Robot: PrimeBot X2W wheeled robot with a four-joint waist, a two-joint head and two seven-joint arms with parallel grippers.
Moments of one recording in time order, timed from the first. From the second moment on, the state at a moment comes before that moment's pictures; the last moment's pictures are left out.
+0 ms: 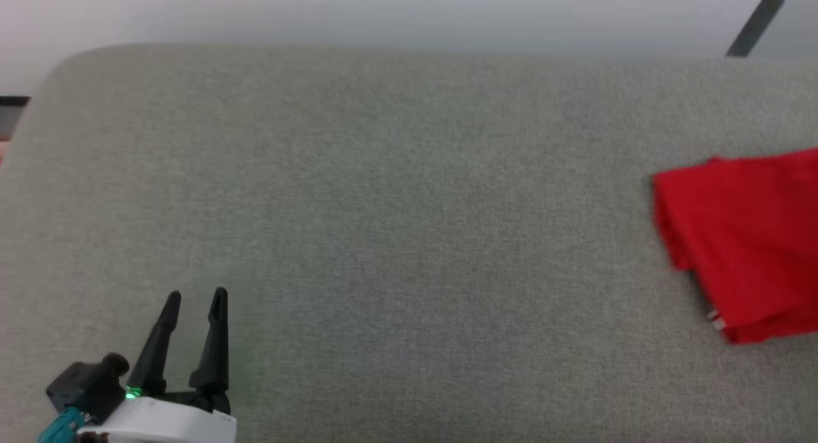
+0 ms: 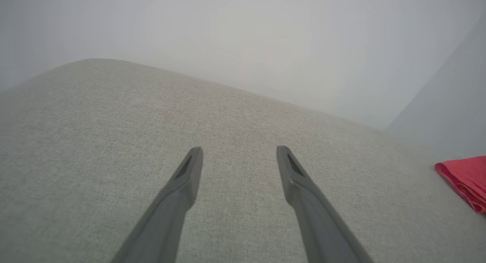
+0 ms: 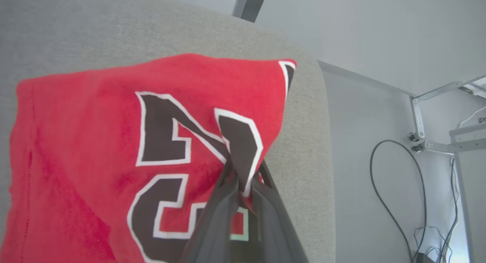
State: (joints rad) left arm -0.02 0.27 -0.04 0.10 -0.56 -0.12 -0.26; right arm -0.50 -0.69 -0.01 0.29 0.38 0.13 0.73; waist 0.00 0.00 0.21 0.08
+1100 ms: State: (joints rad) left arm -0.06 0.27 -0.05 0.14 -0.55 -0.13 -0.26; right arm -0.69 -0.68 -0.06 0.77 0.08 0.13 0.36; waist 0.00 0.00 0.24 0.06
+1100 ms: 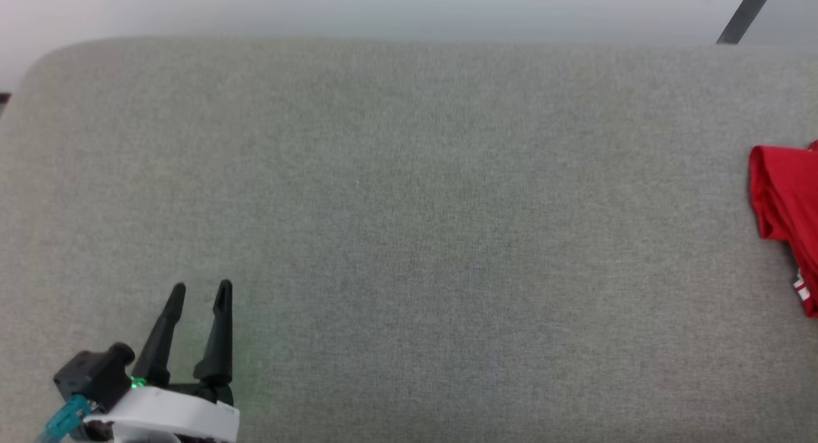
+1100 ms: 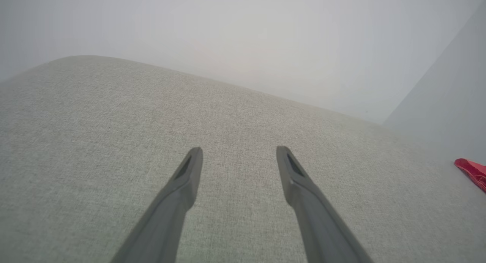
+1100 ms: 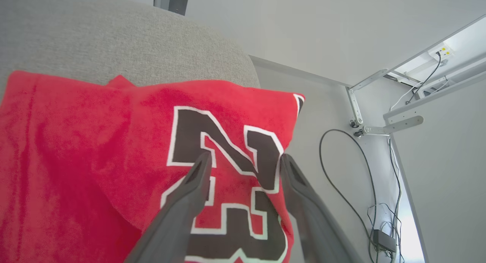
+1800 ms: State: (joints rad) left arm 0.06 0.30 -0.03 0.16 -0.55 -0.12 -0.26; right arm -0.52 -0.50 0.02 0.73 0.20 0.13 0.09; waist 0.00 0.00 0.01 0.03
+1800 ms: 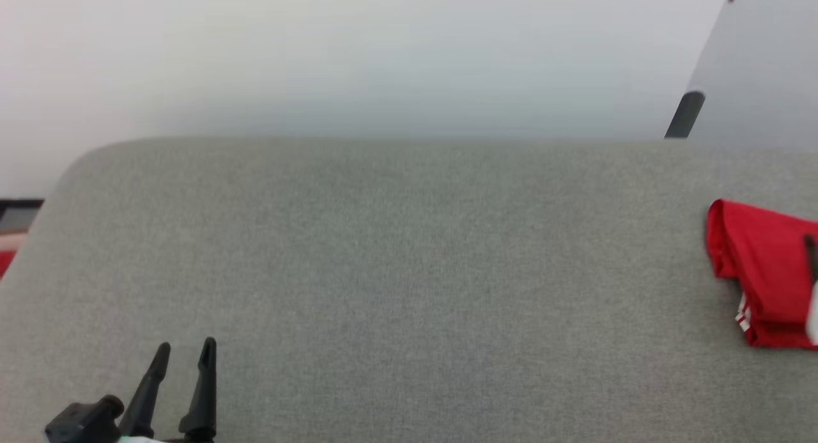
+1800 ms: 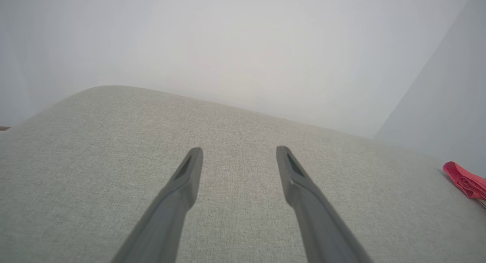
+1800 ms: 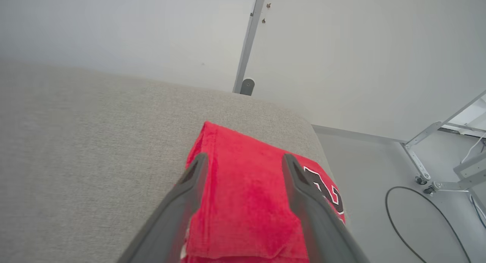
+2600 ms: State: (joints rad) left arm 0.15 0.31 0.08 0.15 -0.50 -0.11 -0.26; right arm -0.14 -0.27 0.00 0.35 0.22 0.13 -0.15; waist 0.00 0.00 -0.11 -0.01
